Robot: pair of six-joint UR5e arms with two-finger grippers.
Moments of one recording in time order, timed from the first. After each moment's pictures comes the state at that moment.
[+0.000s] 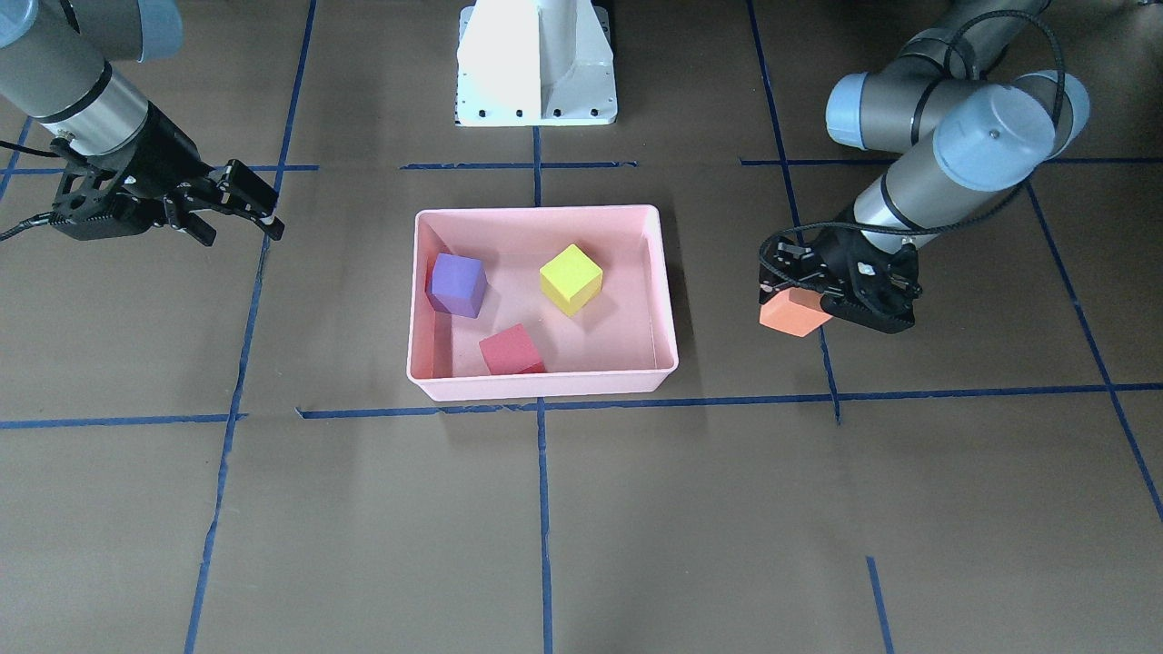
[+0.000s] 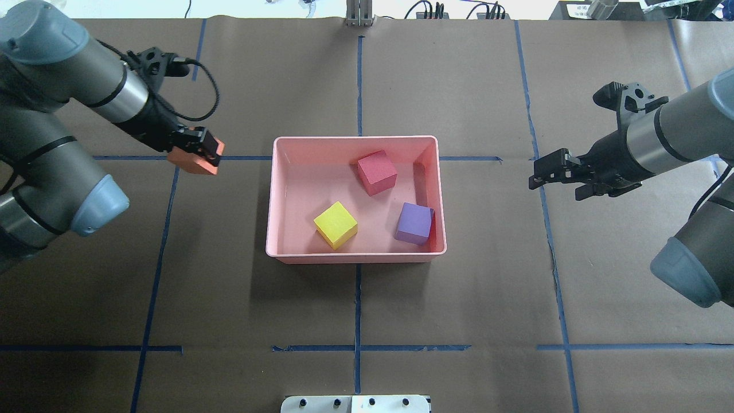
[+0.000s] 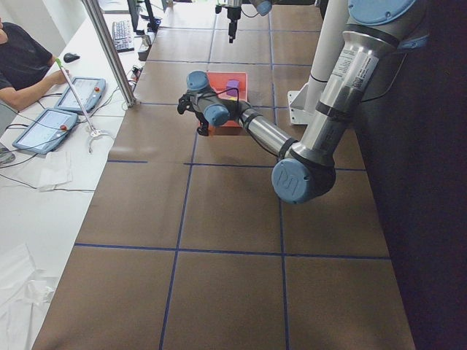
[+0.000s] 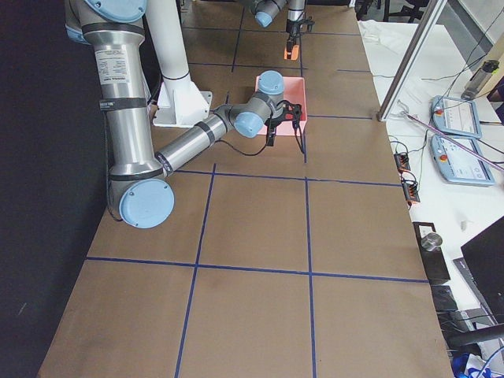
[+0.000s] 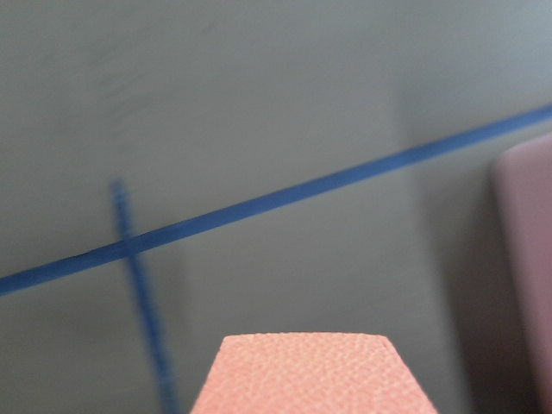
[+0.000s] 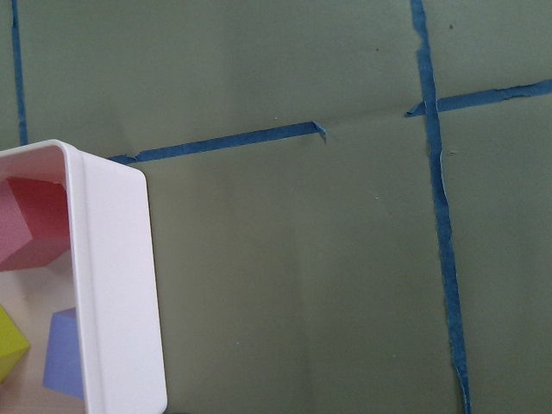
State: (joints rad) left arm -0.87 -2.05 -1.70 -1.85 -2.30 -0.89; right arm 0.88 -1.45 2.01 -1.25 2.22 1.18
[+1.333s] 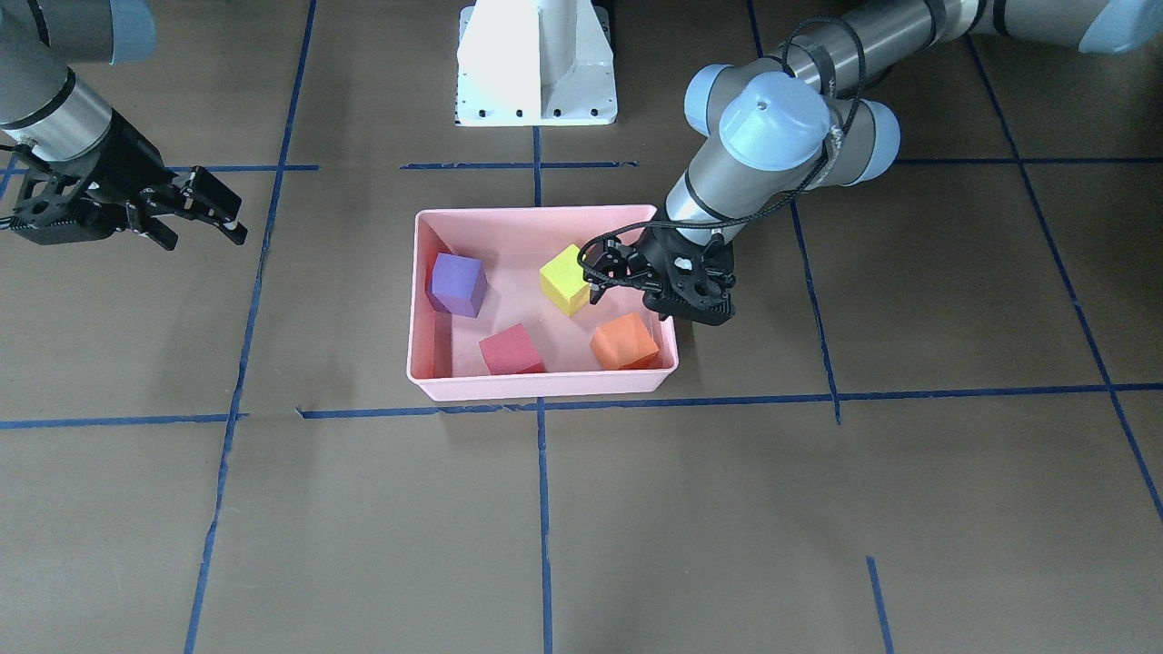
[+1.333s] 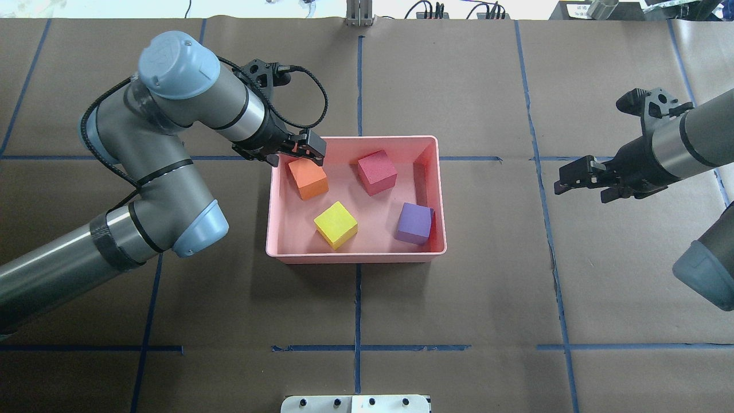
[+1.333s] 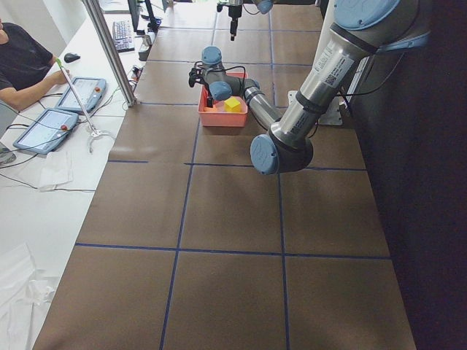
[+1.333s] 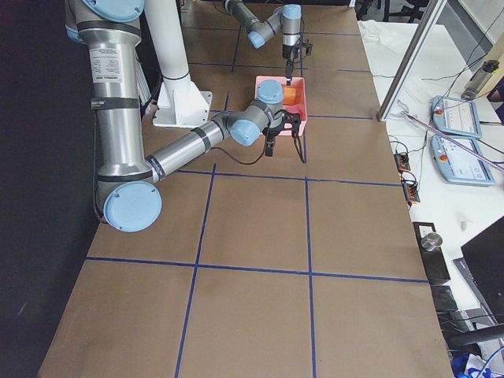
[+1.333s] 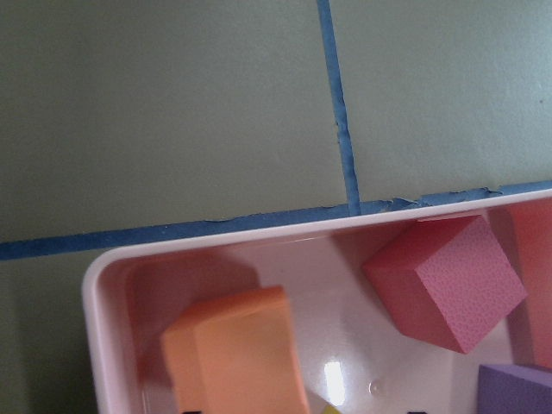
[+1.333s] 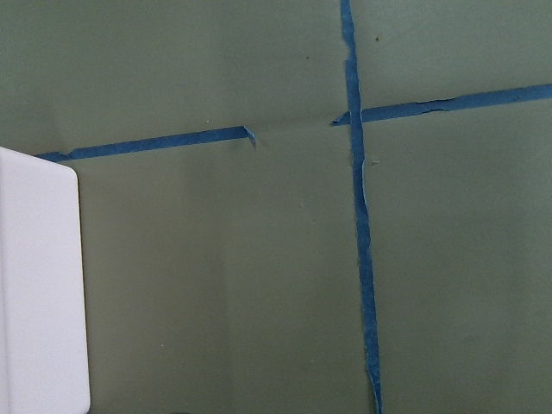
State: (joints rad) left arm -0.75 -2.19 -1.62 -1.96 -2.12 -1.10; right arm 0.92 -1.53 2.01 -1.25 2.22 1.07
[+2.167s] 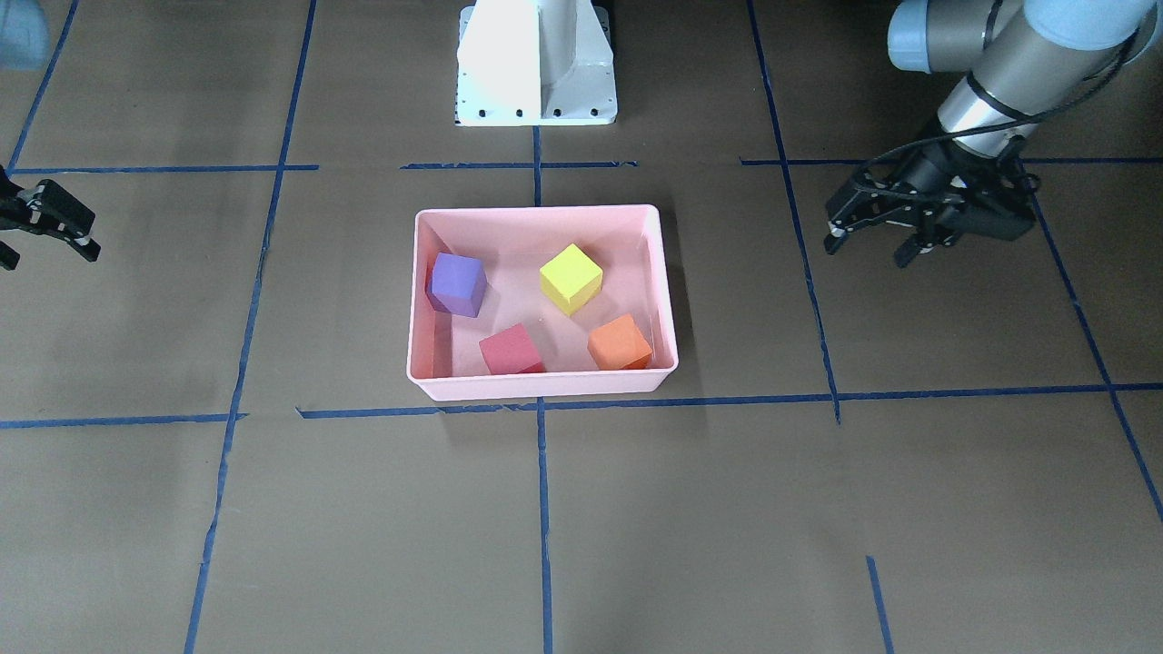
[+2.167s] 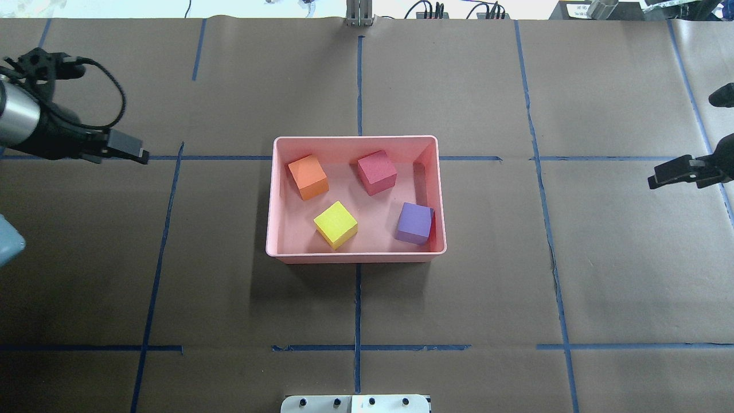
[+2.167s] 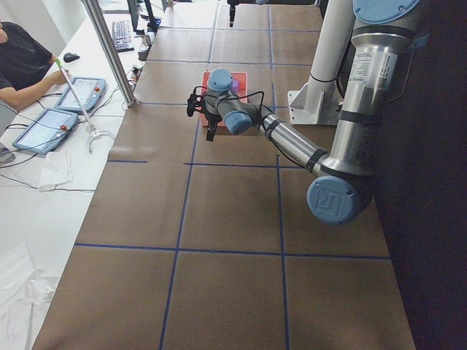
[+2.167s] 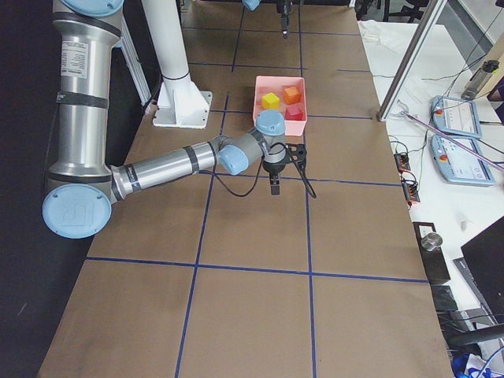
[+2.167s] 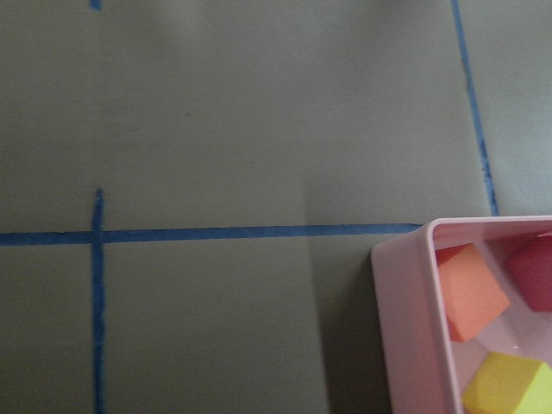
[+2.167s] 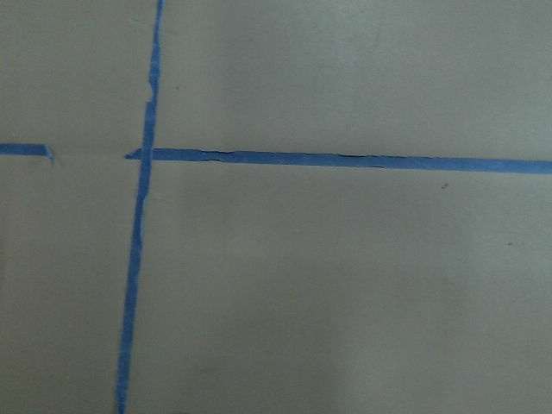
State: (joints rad) left arm -0.99 -1.67 -1.95 -1.93 -2.18 -0.82; right arm 1.13 -1.69 1.95 -1.26 2.24 0.65
